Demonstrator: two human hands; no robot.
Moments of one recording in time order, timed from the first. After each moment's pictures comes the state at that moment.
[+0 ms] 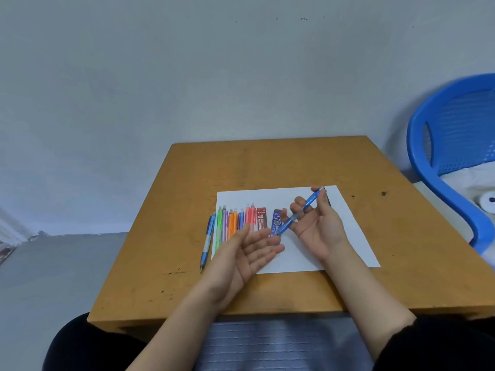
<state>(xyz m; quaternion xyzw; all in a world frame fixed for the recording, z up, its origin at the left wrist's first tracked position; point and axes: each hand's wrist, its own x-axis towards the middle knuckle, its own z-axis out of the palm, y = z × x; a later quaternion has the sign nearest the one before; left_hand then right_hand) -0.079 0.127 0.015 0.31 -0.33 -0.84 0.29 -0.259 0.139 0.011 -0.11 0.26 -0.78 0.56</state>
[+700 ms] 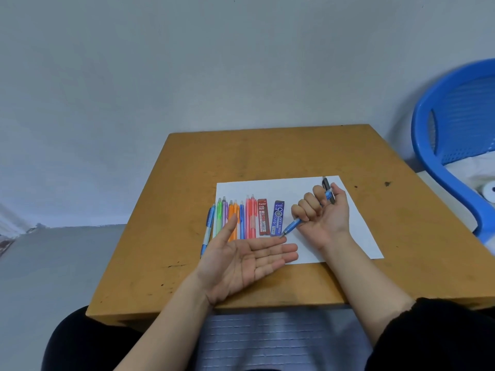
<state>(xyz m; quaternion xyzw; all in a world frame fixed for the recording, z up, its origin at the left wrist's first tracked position) -0.066 0.110 0.004 0.18 -0.22 -0.95 0.12 -0.263 0.136 0.008 -0.02 0.23 -0.78 0.58</state>
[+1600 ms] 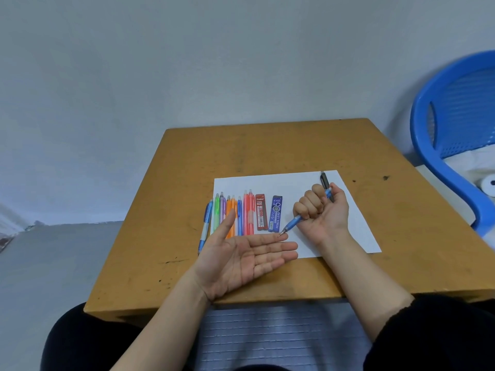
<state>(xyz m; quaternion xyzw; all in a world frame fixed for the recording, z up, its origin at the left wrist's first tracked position) -0.066 0.112 0.004 0.17 -0.25 -0.95 0.10 -0.263 0.139 0.004 0.02 0.19 -0.79 0.58</state>
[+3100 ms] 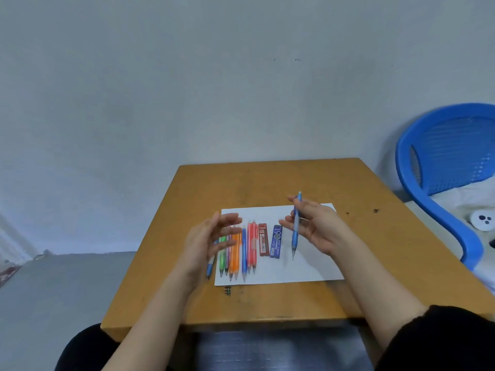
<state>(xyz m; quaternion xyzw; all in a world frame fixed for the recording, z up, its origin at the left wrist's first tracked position) -0.043 0.095 0.045 0.35 -0.57 -0.64 0.39 -0.270 0.139 0.052 -0.20 0.48 -0.66 0.55</state>
